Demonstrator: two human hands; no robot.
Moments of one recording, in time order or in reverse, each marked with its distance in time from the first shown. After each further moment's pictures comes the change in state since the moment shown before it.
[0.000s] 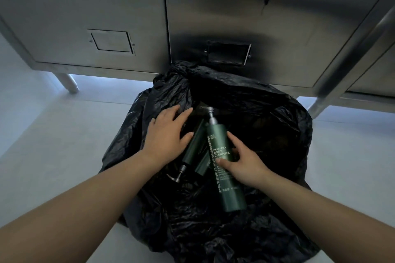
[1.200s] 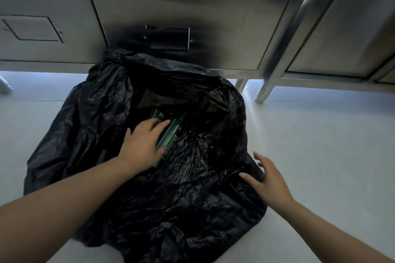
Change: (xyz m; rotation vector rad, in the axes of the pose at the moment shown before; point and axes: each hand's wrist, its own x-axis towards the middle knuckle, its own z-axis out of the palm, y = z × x) left_hand -0.006 0.064 0.064 0.086 -0.217 0.069; right_hand -0.092 0.164 -0.089 -0.174 0.386 0.072
